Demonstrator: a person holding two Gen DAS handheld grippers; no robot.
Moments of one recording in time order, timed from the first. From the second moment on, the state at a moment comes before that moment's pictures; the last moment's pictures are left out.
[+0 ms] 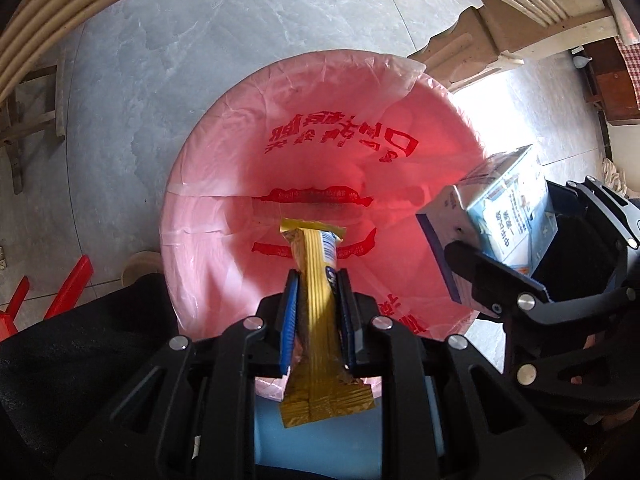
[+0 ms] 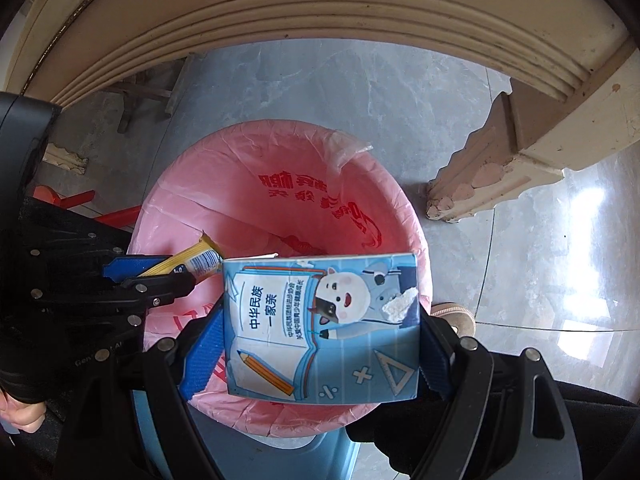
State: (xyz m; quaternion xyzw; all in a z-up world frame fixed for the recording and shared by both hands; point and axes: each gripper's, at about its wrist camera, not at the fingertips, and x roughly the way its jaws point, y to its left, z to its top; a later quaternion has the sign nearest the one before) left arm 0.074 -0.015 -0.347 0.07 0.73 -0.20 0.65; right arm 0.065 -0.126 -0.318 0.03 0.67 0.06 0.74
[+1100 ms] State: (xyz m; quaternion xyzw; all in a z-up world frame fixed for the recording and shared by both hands) left arm 0.081 -0.005 -0.339 0.09 0.72 -0.16 0.66; right arm 0.069 -0.127 -0.336 0.03 0.70 0.05 0.71
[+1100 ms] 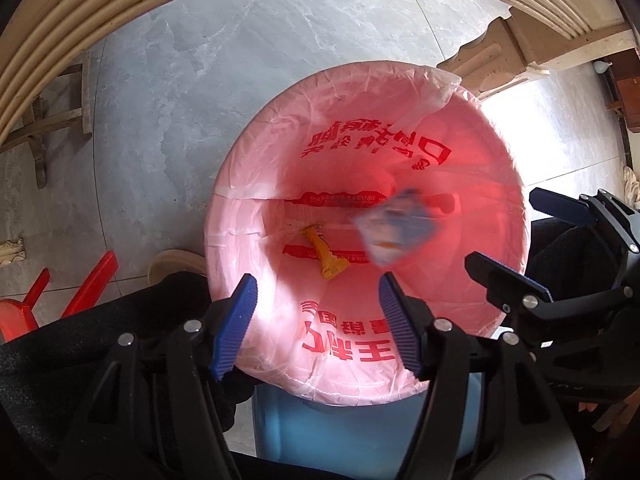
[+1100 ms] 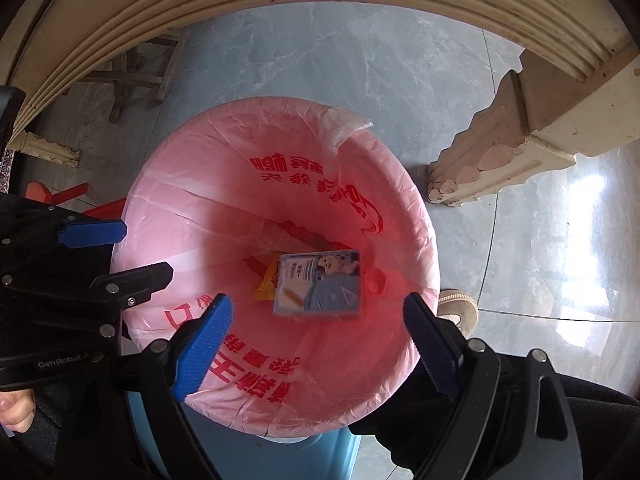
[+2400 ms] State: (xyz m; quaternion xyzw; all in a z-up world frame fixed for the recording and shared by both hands) left arm 0.159 0.056 0.056 0.05 0.58 -0.14 0.80; right arm 0.102 -0.145 0.068 -0.01 0.41 0.11 0.90
